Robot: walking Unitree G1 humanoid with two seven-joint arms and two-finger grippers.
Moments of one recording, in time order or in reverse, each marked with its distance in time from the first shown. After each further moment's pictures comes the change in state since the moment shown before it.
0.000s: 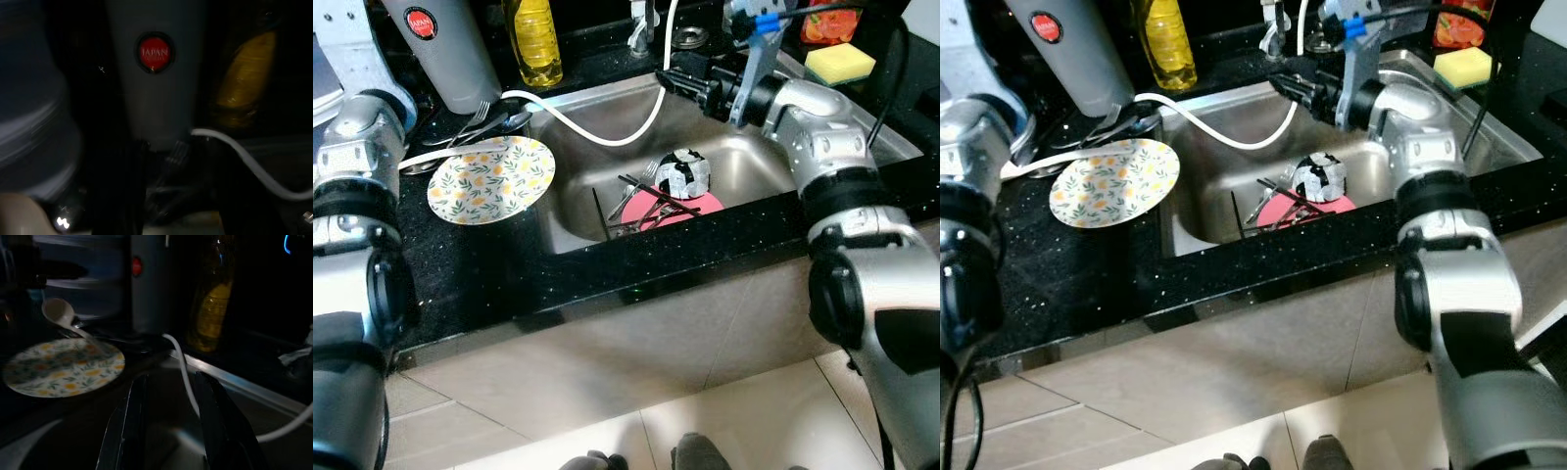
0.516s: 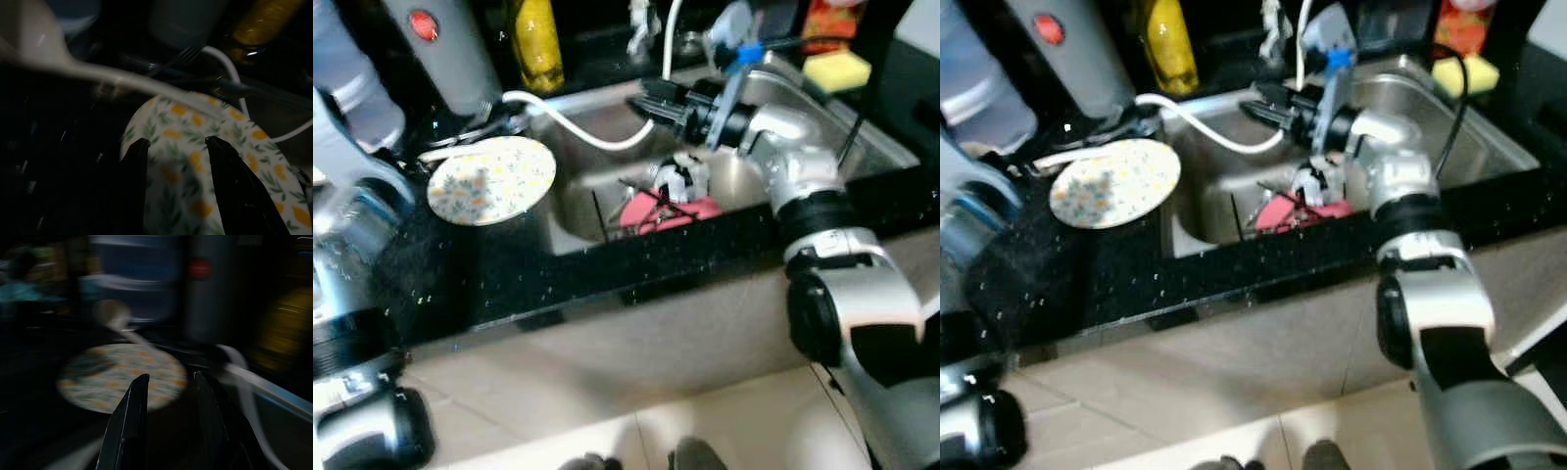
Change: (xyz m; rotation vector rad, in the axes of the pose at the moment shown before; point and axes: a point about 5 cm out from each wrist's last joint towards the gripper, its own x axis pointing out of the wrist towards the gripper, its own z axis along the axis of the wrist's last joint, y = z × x) left arm -0.074 -0.004 -0.065 -0.295 0.181 0.052; right arm 0.036 0.038 -0.011 0.046 -0.013 0.180
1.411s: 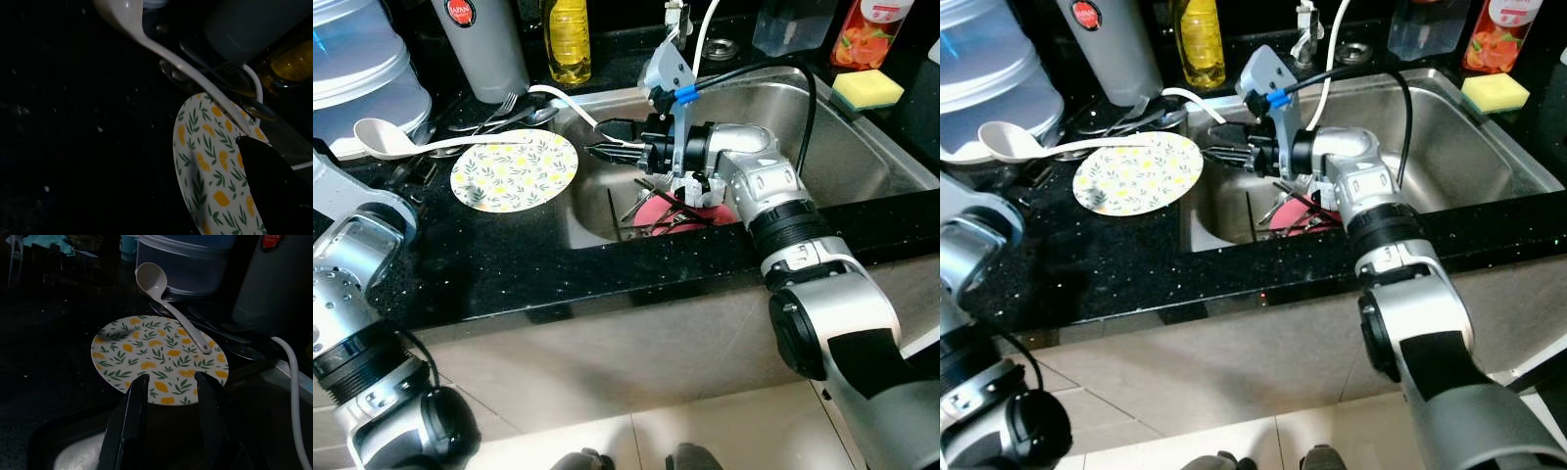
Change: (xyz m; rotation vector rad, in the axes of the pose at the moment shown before) left arm -0.012 0.001 -0.002 -0.270 0.037 0.104; right arm 0.005 0.010 -0.015 -0.064 0.130 0.070
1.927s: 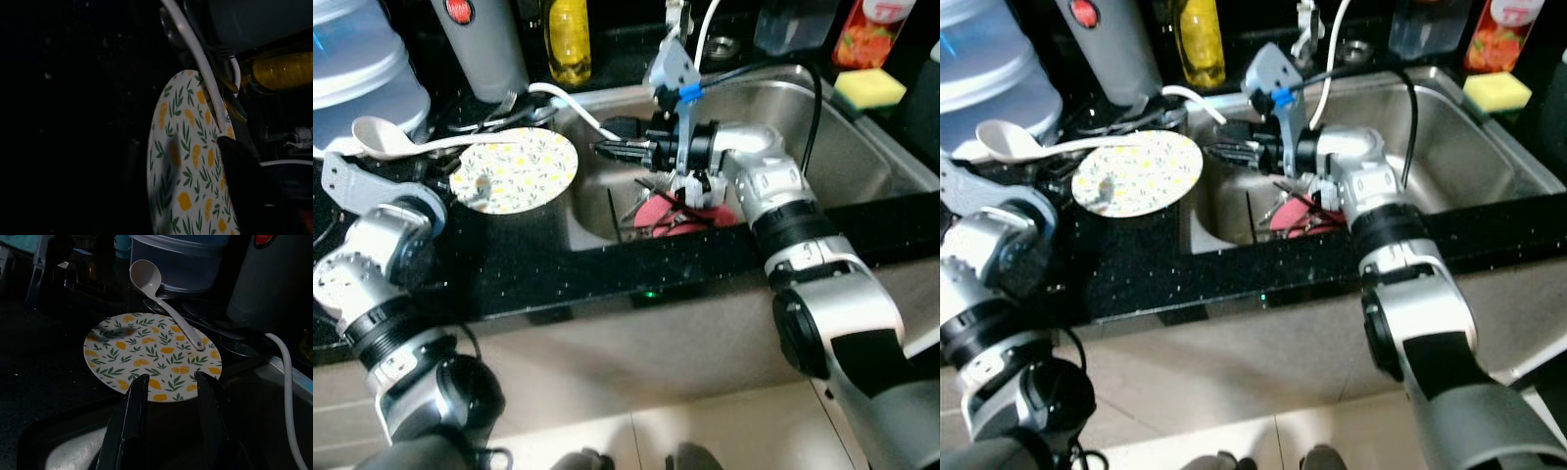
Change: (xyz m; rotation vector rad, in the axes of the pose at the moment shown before) left arm 0.029 -0.008 -0.020 -0.345 0.153 -0.016; right arm -0.005 -0.004 0.000 -0.004 0.009 -0.021
